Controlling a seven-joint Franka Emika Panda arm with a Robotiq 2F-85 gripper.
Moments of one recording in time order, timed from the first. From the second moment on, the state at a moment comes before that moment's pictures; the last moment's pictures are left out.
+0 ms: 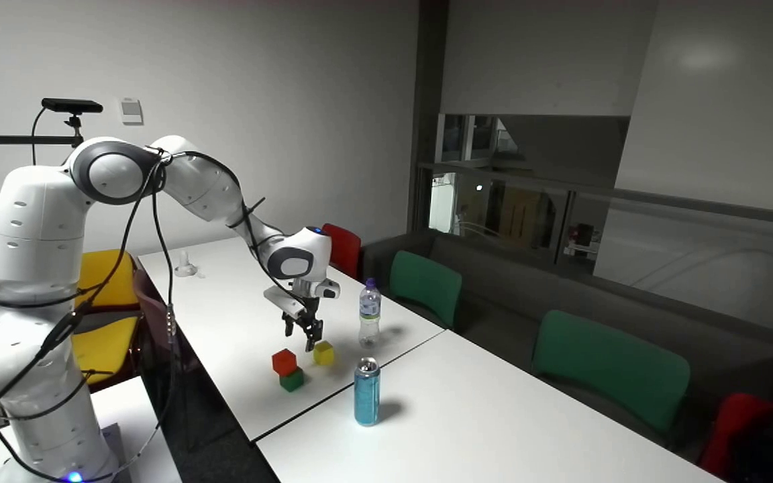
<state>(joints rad) -0.05 0.26 0.01 -2.18 0.08 2.28 -0.26</state>
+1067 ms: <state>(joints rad) -0.04 0.24 0.08 -2.19 0.08 2.53 -0.43</state>
